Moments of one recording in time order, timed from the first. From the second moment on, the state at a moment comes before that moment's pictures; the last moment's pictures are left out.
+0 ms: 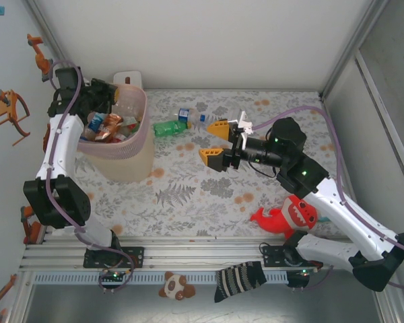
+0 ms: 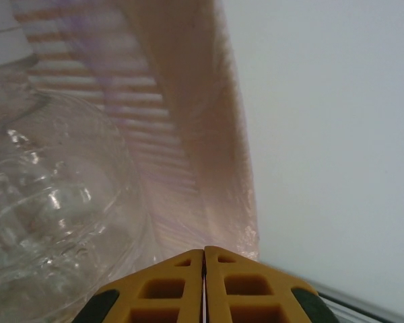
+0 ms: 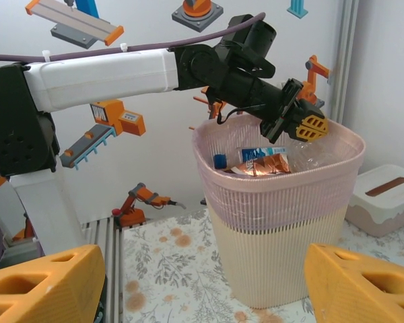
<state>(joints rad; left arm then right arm) 0.04 1.63 1.60 -0.56 0.40 -1.25 0.75 1.05 1.14 -0.12 -0.59 0.08</state>
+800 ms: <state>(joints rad) 0.04 1.53 1.57 -0.48 0.43 -1.17 0.75 1.18 1.26 -0.31 -0.34 0.01</state>
